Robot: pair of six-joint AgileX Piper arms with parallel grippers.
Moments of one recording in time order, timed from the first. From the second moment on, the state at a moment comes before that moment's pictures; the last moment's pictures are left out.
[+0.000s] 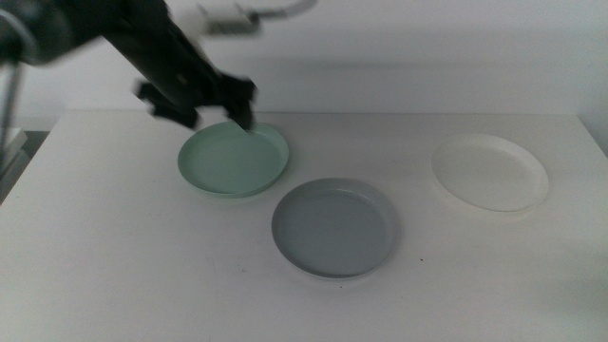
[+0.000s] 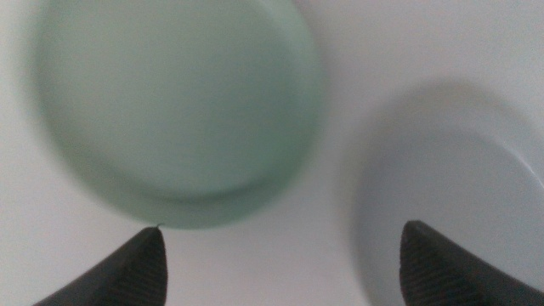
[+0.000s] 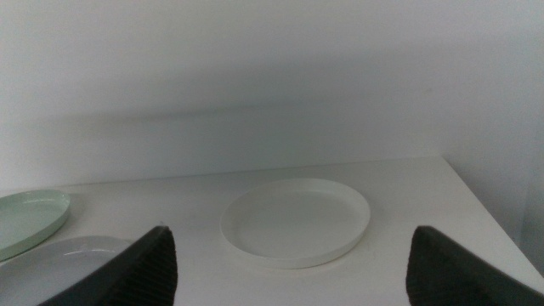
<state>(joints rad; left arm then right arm) -0.26 1.90 -1.68 -0.23 1.01 0.05 0.05 0.00 0.00 0.01 0.11 0.10</state>
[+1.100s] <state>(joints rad) -0.08 2.33 -1.94 -0.14 0.92 0.06 0.05 0.00 0.00 0.01 0.11 0.10</state>
